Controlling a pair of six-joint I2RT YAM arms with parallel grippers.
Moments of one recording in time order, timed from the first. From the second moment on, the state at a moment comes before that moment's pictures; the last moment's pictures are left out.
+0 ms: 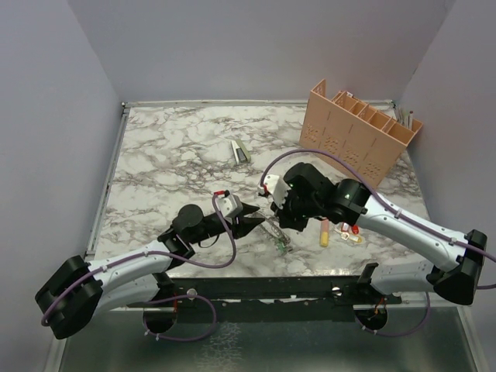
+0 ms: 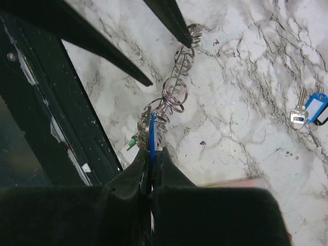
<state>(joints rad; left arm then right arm) -0.84 0.99 0.29 0.72 0.35 -0.06 0.97 1.24 1.18 -0.87 -0.16 -0.21</state>
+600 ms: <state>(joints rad) -0.88 0.95 0.26 0.72 0.30 -0.12 0.97 1.31 1.20 -0.84 -0.03 0.18</state>
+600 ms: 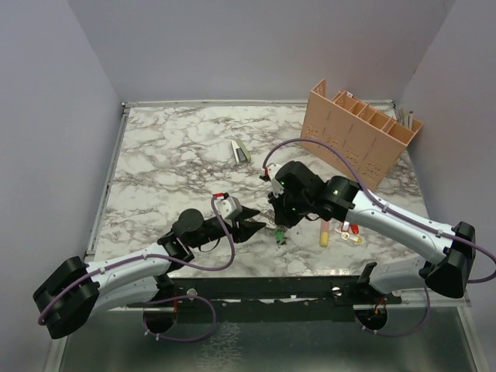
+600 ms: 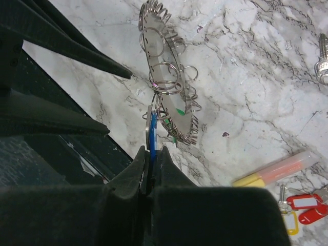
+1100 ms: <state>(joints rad) -0.95 0.99 0.26 0.72 0.21 -0.21 0.97 1.32 1.21 -0.79 -0.04 0.27</state>
